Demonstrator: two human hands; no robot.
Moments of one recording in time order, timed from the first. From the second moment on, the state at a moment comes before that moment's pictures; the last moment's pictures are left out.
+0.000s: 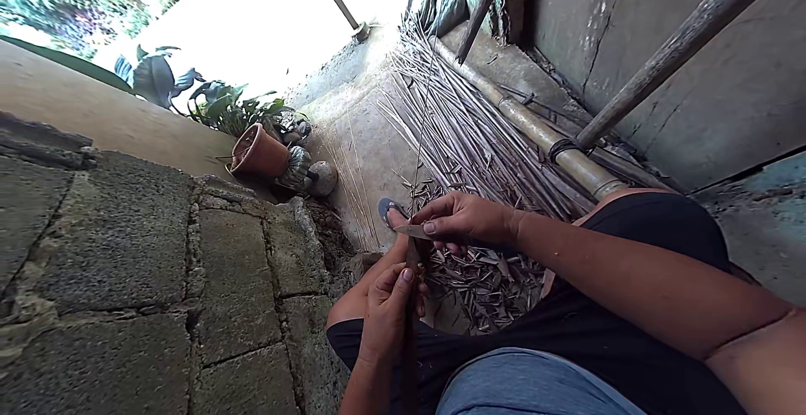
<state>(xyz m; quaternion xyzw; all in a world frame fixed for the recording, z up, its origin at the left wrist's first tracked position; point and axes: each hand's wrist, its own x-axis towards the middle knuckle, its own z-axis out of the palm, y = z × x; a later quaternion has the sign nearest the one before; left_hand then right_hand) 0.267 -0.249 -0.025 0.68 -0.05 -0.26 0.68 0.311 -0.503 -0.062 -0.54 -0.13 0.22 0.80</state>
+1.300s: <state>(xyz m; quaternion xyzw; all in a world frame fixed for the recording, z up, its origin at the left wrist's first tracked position) 0.271 -0.246 -0.045 0.87 -0.21 0.01 0.45 0.306 -0.502 -0.042 -0.52 0.00 0.25 0.82</state>
